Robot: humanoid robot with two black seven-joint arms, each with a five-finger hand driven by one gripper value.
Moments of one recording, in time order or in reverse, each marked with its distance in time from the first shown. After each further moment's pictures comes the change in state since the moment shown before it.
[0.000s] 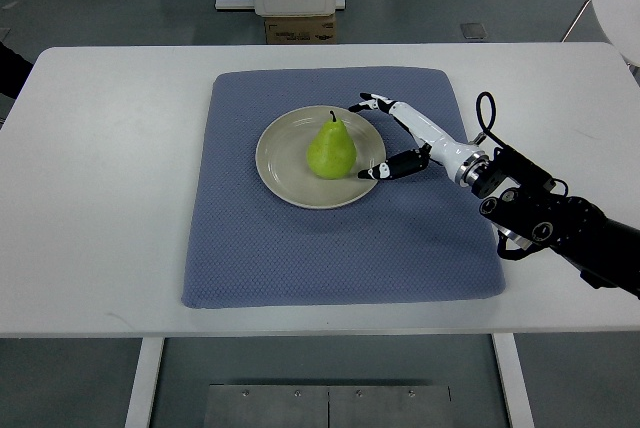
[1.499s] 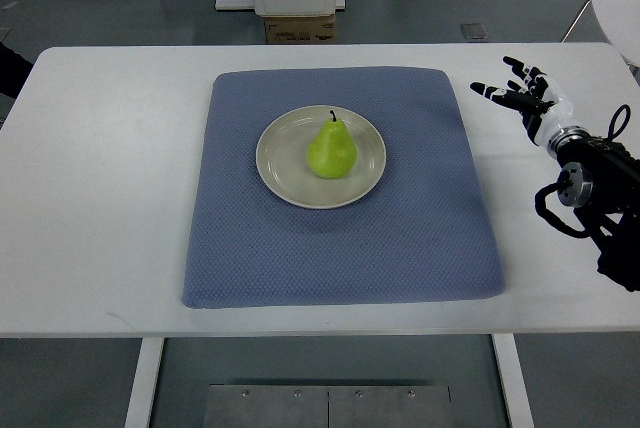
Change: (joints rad) left arm 0.000 0.000 0.000 0.000 0.000 0.000 0.000; right arm -0.167 -0.086 0.827 0.016 0.281 0.104 -0.452
